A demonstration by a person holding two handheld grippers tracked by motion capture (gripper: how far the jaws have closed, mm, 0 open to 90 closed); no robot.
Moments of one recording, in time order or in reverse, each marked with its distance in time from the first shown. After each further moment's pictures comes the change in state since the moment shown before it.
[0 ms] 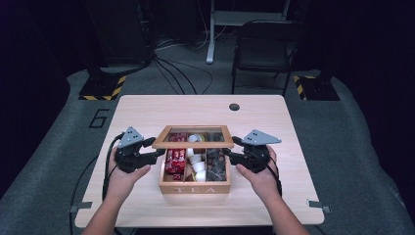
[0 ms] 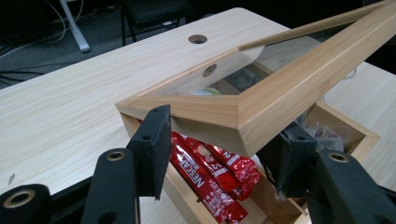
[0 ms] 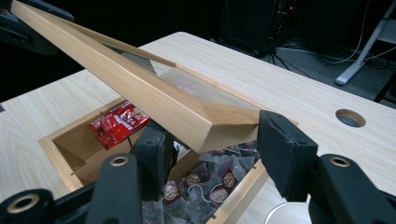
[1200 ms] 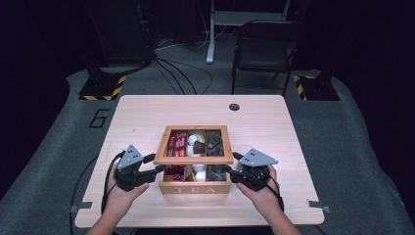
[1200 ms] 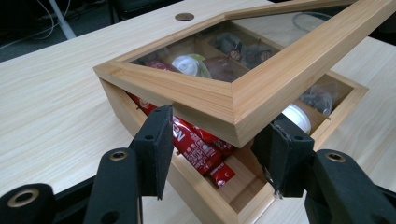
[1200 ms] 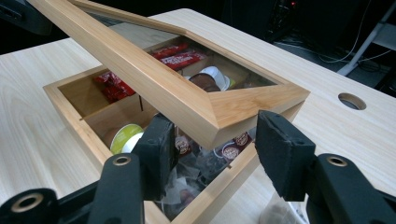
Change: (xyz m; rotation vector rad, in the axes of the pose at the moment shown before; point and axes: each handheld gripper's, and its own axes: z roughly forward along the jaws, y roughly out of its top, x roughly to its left) left arm -0.016 -0.046 -0.004 0.014 -0.028 0.029; right arm 0.023 -0.039 -0.011 0.043 -0.020 -0.094
